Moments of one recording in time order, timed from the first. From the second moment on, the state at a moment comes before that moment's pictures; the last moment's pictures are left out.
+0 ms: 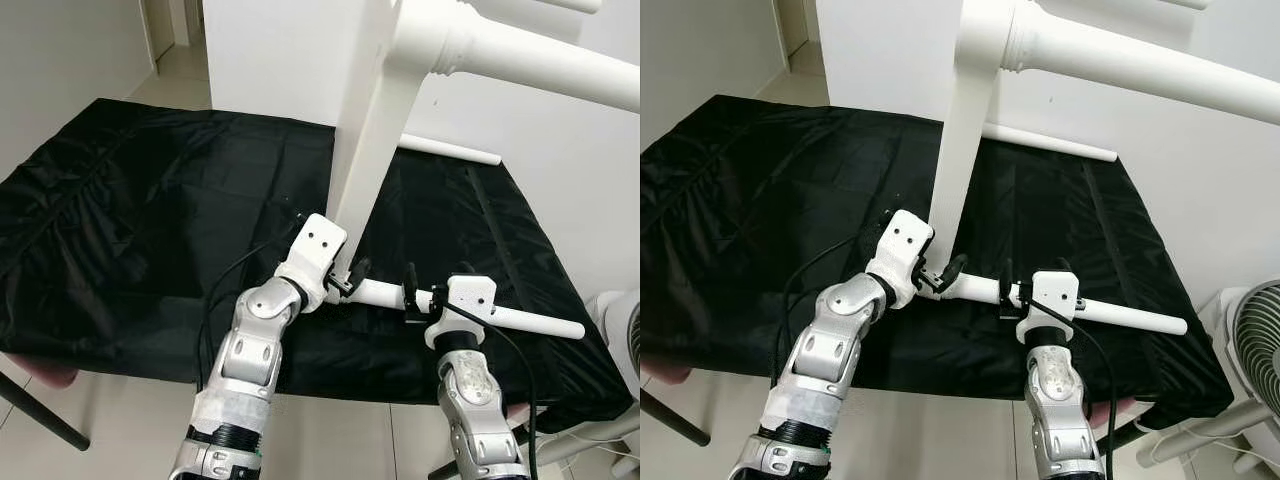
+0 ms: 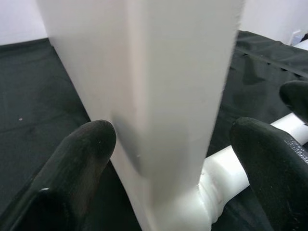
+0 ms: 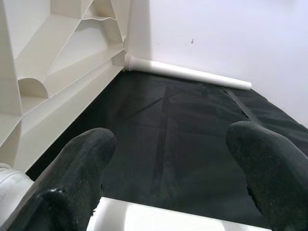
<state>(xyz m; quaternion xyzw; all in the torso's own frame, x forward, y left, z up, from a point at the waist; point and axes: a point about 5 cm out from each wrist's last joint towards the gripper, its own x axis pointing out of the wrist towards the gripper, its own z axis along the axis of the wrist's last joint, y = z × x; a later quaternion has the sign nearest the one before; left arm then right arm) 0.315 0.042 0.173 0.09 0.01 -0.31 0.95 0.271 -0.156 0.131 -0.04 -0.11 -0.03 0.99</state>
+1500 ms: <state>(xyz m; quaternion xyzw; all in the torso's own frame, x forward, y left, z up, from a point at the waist) 0.329 0.086 0.158 0.04 0.05 -0.23 0.97 0.277 -0.154 0.137 -0.05 -0.11 -0.04 0.99</state>
